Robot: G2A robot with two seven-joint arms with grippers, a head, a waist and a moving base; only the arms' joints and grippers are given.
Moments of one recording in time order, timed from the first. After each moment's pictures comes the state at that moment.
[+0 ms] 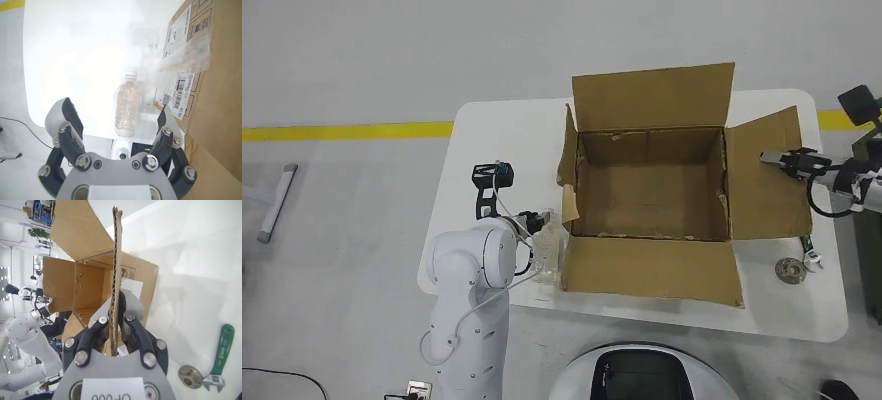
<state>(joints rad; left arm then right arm) 0.95 -1.58 -1.37 -1.93 1.59 0.12 -1.54 -1.03 -1.10 1.88 -1.74 -0.29 0.05 1.24</state>
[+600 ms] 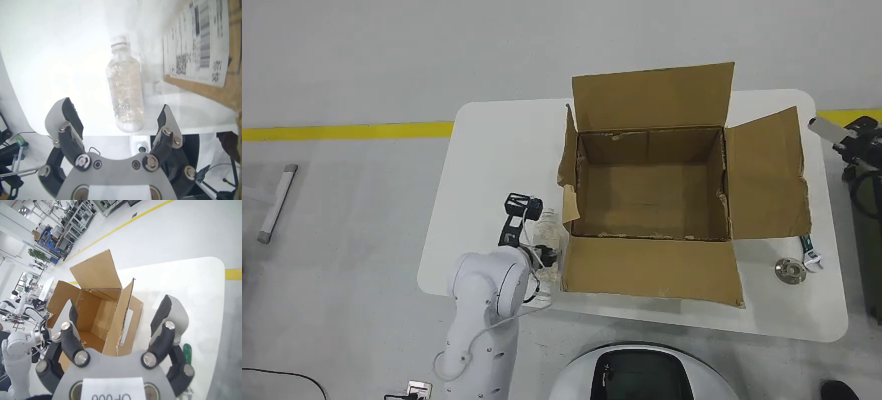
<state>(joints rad) 1.11 -1.56 -1.35 -1.91 1.54 -0.17 -1.49 -1.22 -1.08 2.02 -1.97 -0.29 -0.01 0.93</state>
